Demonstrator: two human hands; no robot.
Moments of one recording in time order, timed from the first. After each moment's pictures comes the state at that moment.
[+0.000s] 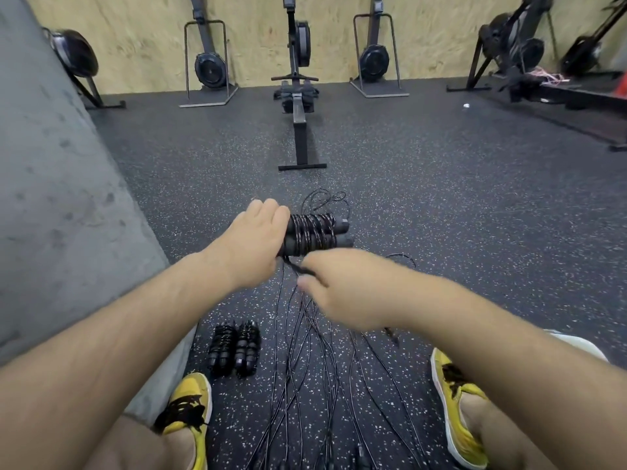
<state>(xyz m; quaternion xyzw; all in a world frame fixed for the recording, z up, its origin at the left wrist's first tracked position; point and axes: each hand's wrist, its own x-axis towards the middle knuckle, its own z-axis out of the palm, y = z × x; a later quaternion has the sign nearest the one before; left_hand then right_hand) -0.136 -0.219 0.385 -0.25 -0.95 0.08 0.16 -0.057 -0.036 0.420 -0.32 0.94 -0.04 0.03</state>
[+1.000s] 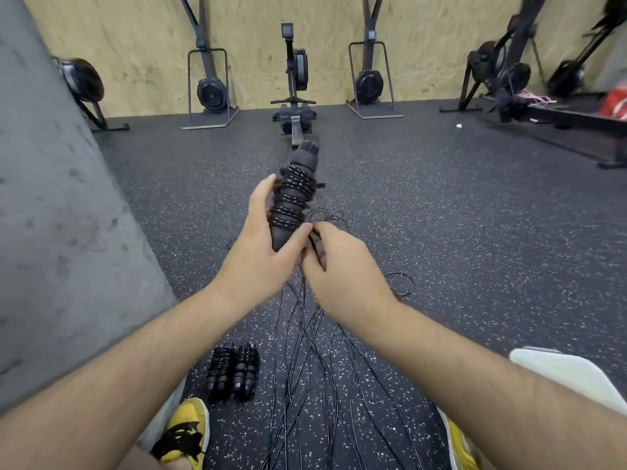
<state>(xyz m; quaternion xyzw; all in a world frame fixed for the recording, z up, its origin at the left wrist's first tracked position) -0.102 -0.189 0.414 -0.16 -0.84 -0.48 0.19 -0.087 -0.048 0.402 -0.17 0.89 -0.38 -0.21</state>
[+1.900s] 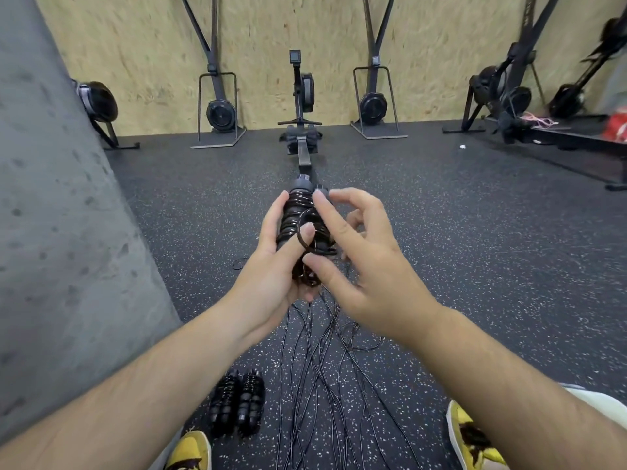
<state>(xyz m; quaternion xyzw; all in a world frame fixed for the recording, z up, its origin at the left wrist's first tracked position) -0.108 -0.182 0.444 -0.11 -0.60 -0.79 -0.02 -0.102 -0.026 0.439 -0.35 0.81 -0.32 -0.34</state>
